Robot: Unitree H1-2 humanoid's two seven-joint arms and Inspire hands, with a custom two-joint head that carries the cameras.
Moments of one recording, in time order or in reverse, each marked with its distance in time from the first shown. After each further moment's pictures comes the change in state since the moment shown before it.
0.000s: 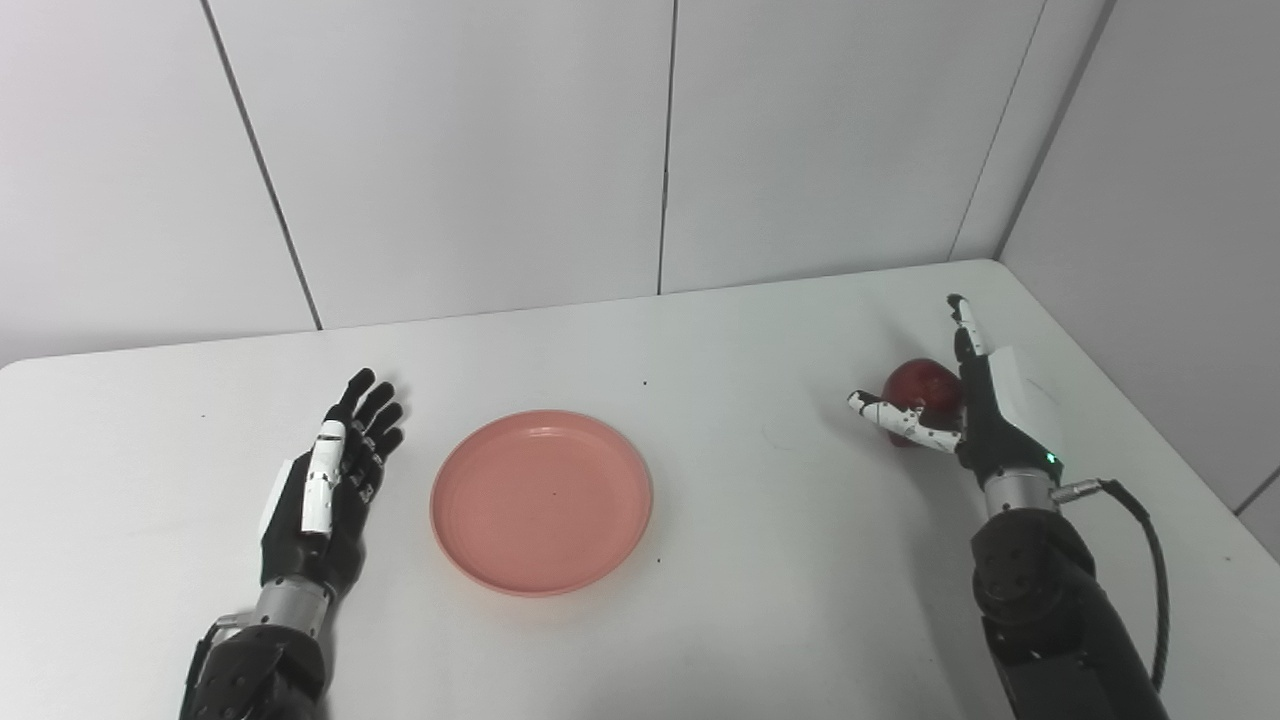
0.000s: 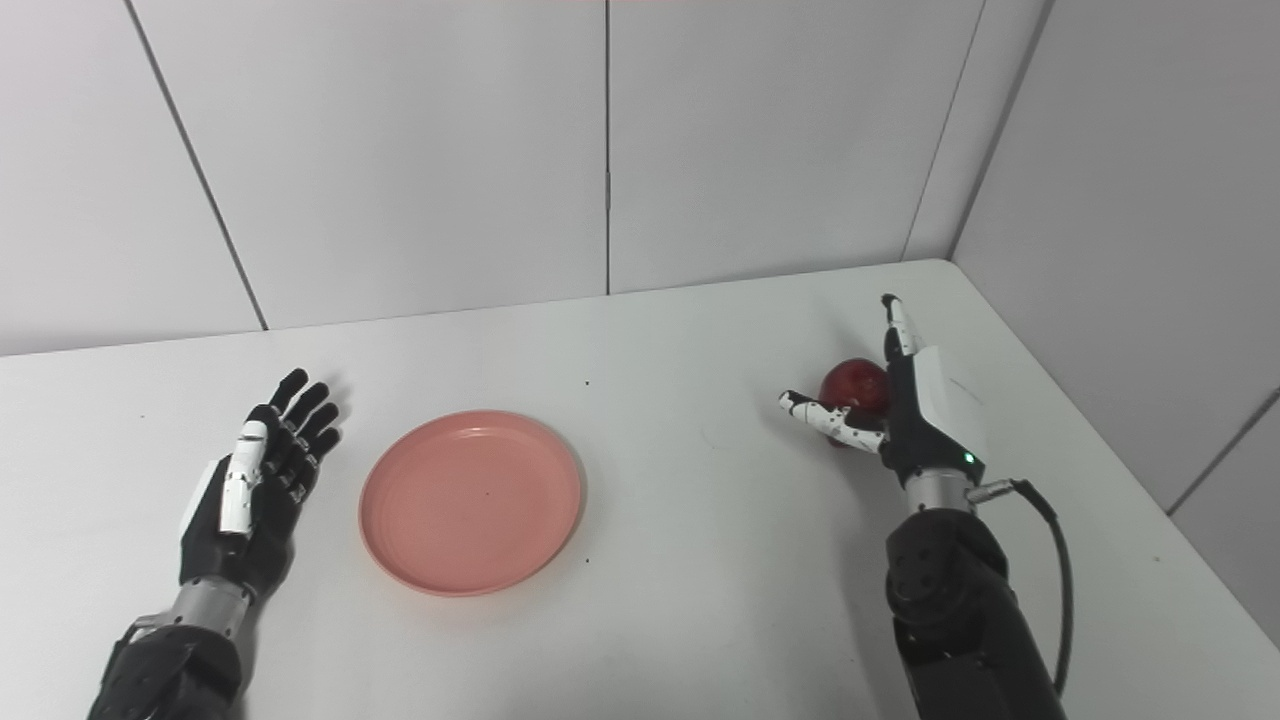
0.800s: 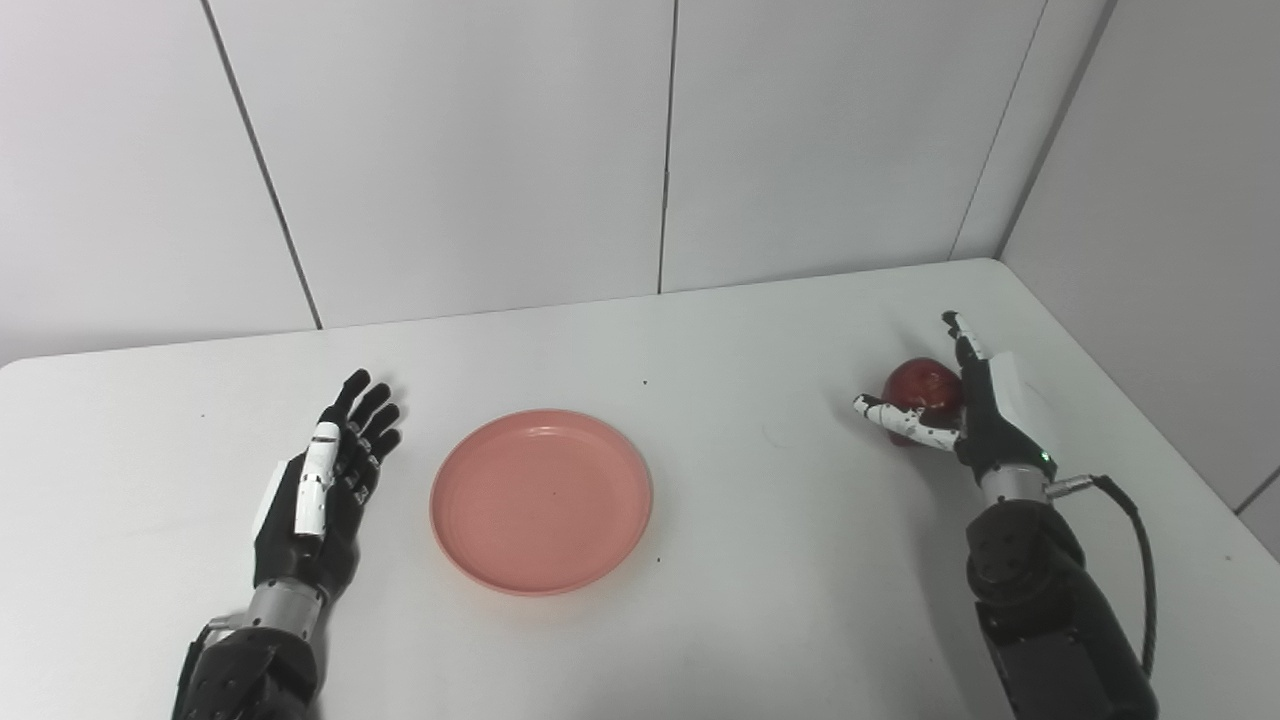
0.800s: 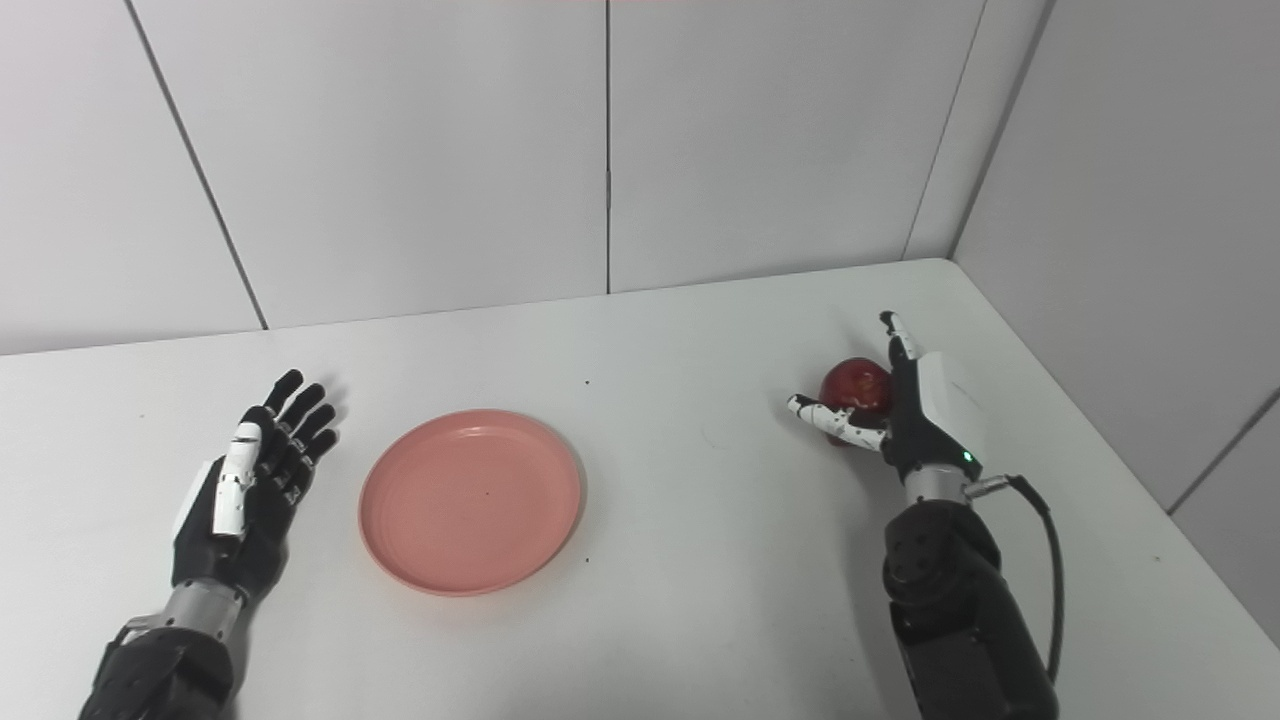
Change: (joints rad) left arm 0.004 0.010 0.006 -0.006 -0.001 0.006 -0.014; right arm -0.040 -0.008 -0.008 0.110 0.052 0.000 -0.044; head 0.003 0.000
